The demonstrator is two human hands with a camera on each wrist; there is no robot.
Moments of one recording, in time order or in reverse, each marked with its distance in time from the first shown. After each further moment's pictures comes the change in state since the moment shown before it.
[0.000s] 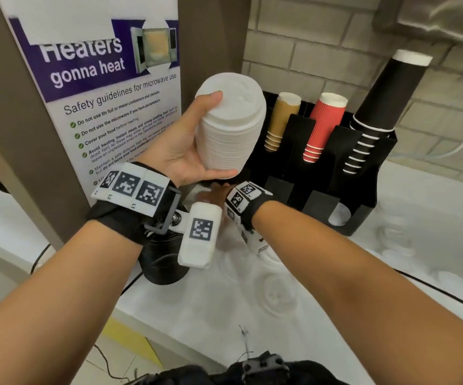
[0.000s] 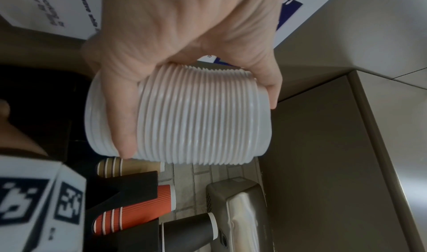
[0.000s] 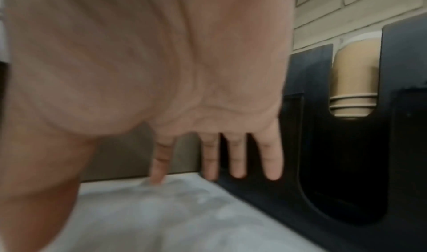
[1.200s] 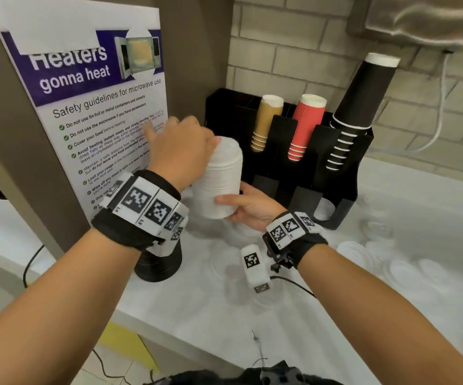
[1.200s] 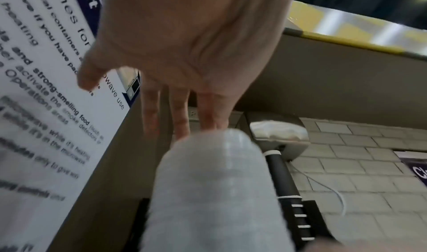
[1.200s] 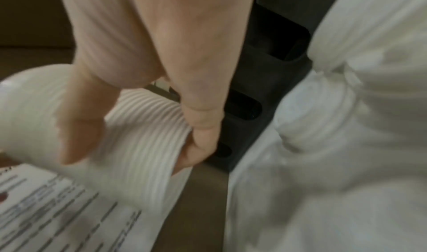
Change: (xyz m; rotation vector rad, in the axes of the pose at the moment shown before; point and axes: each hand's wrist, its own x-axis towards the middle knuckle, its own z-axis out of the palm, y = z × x) left_hand -0.004 -0.017 0.017 1.872 0.474 0.534; right_hand -0.103 0.026 0.024 2.017 0.127 -0.211
